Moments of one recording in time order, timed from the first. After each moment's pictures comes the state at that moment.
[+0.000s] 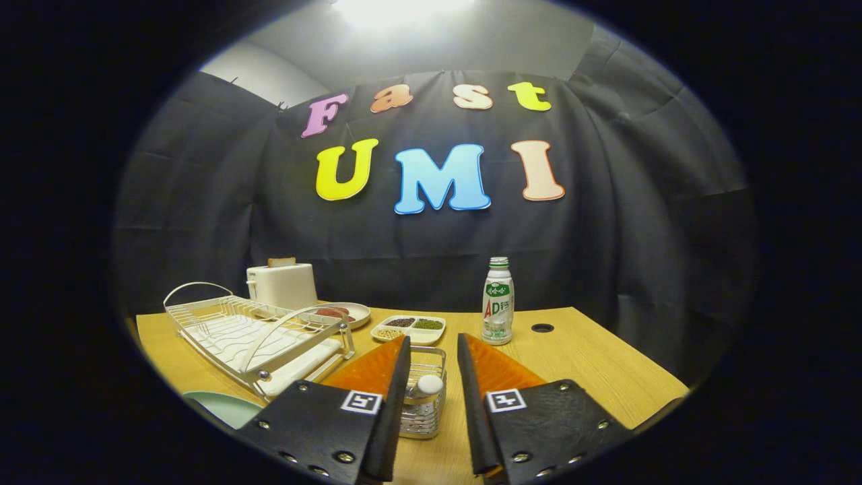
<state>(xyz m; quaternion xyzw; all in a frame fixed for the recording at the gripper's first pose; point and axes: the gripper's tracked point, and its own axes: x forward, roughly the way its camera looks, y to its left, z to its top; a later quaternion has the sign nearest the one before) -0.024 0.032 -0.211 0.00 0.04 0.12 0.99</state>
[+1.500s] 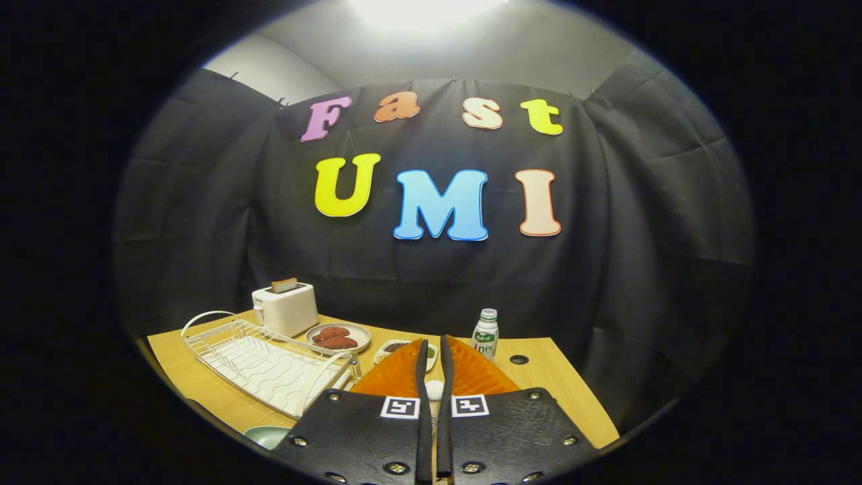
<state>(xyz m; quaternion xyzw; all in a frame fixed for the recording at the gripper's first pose) -0.058 0.036 -0.055 -0.04 0.06 0.09 0.99</state>
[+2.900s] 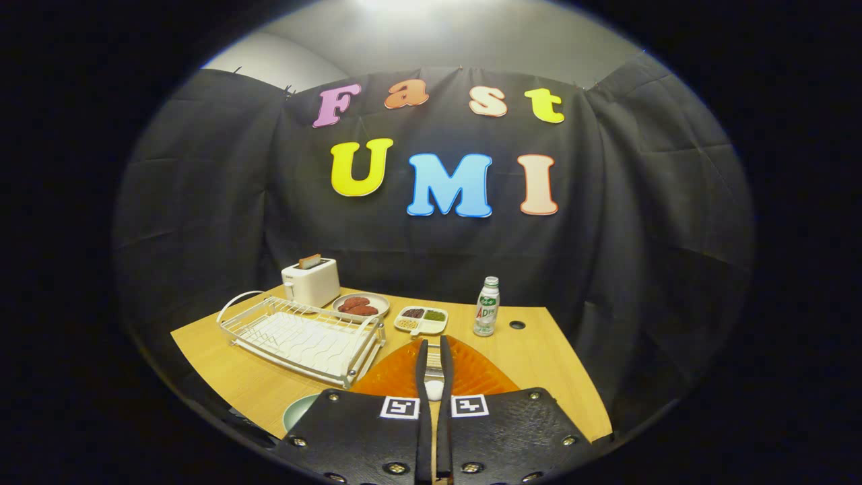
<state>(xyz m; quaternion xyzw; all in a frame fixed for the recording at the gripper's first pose) -0.168 0.063 -0.070 -0.05 0.15 0.11 0.98</state>
